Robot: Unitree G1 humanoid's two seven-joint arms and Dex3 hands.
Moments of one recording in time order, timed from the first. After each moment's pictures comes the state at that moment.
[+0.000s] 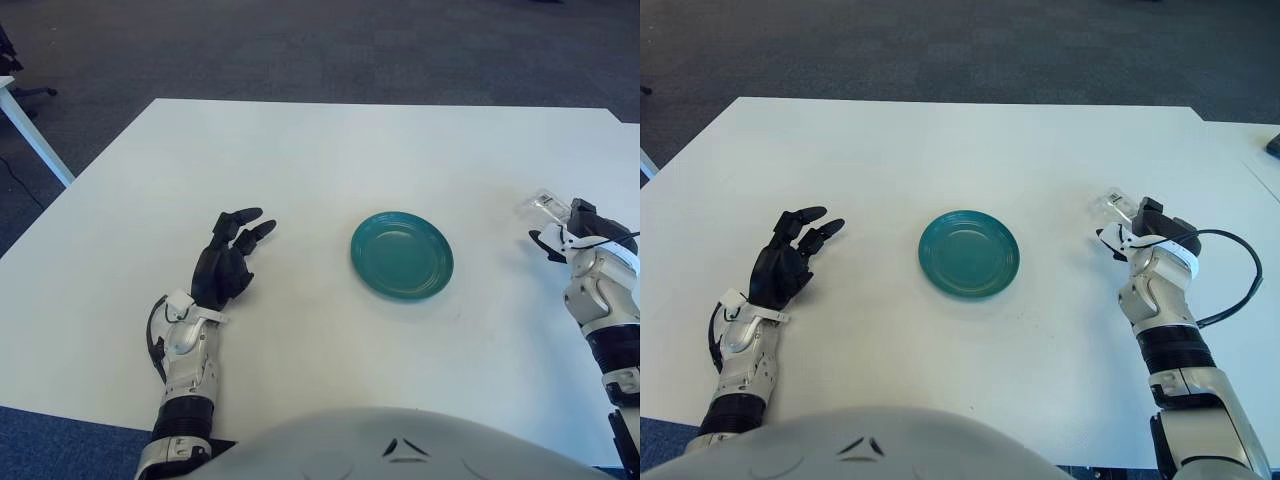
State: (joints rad) left arm 0.10 0.05 0.16 0.36 -0.31 -0.58 -0.50; right arm -0.22 -0.66 0.09 0.32 -0.73 0.53 0.08
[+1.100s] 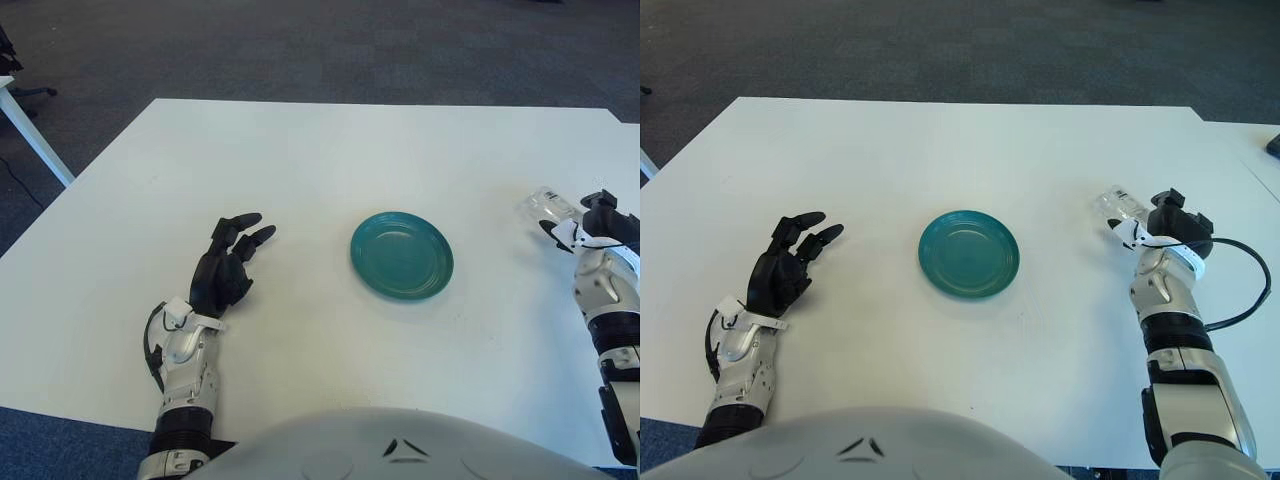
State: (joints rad) left arm 0.16 0.04 0.15 0.29 -0.31 -0.56 -0.49; right arm -0.30 -0.63 -0.01 0.61 -0.56 0.29 -0.29
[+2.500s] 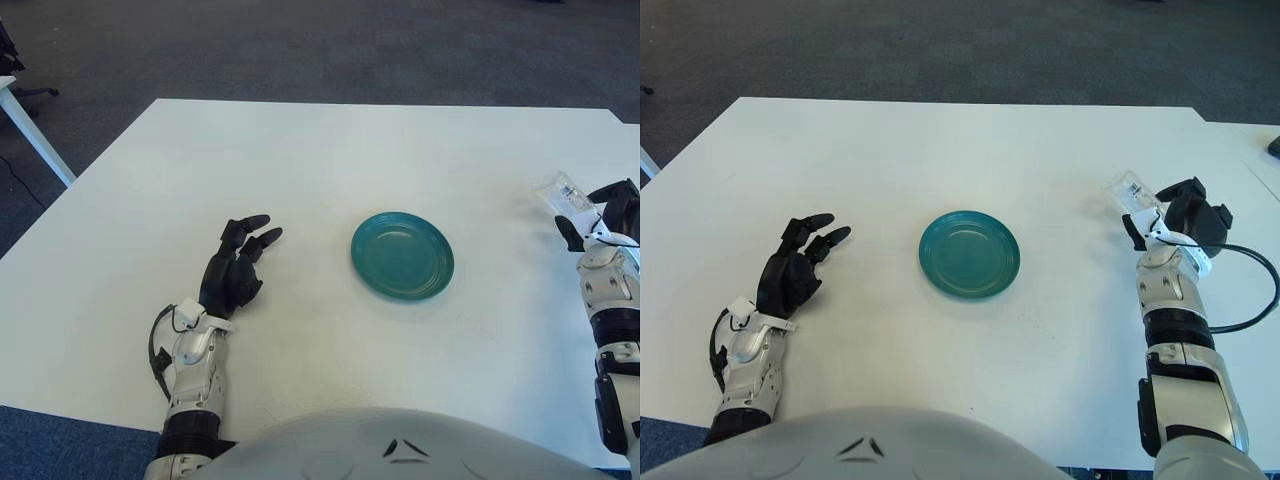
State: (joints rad) left arm 0.16 0.01 0.11 0.28 -0.24 -0.56 -0.42; right arm -0.32 -0.60 -0.12 0.59 -0.41 0.19 -0.48
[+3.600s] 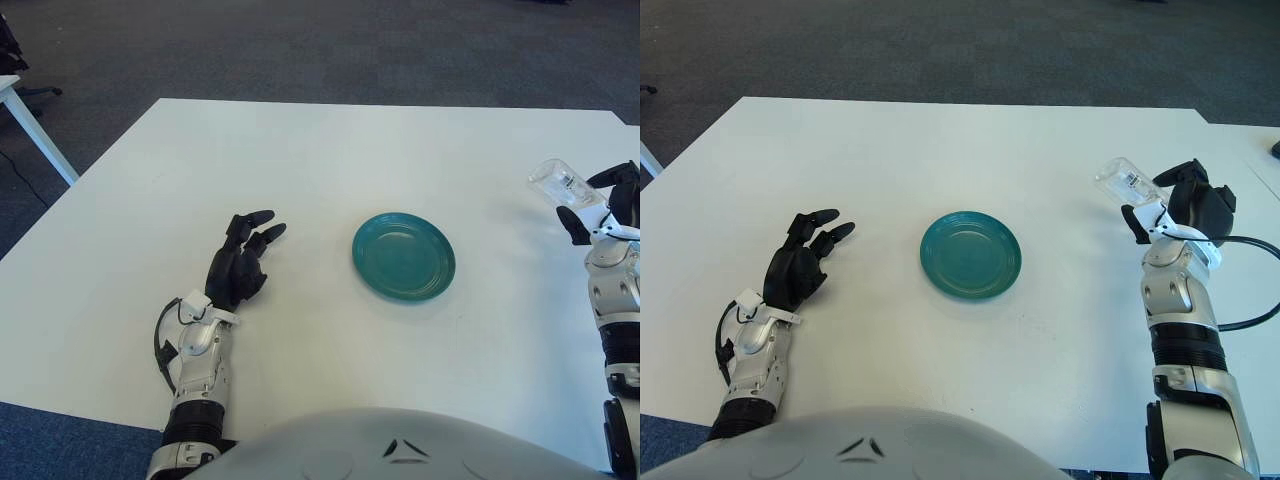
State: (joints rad) left arm 0.12 0.01 0.12 0.32 -0.23 -0.56 -0.41; right arm -0.20 -0.61 -0.15 0.27 -0.44 0.28 -0.38
